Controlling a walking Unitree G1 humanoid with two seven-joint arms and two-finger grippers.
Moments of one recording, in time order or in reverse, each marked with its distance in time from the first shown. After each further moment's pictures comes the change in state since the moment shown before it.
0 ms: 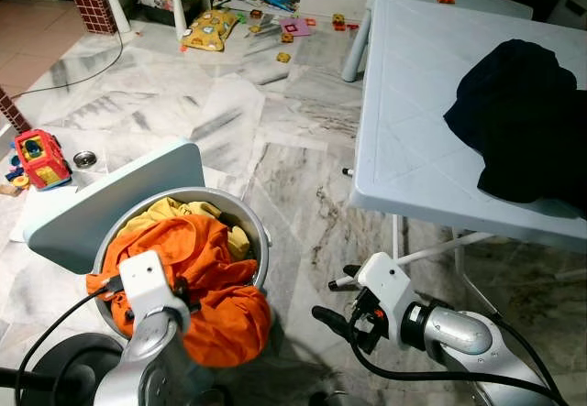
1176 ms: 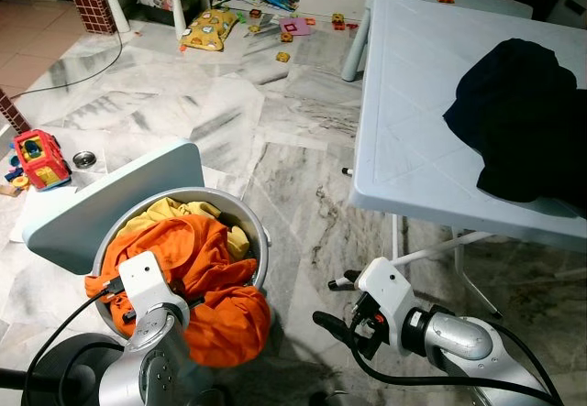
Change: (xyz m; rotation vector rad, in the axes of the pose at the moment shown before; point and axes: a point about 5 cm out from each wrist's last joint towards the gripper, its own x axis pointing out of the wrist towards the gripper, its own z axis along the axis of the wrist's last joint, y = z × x) left arm 0.017 0.005 -0.007 -0.081 0.042 0.017; right arm -0.002 0.003 -0.006 0.015 0.019 -0.002
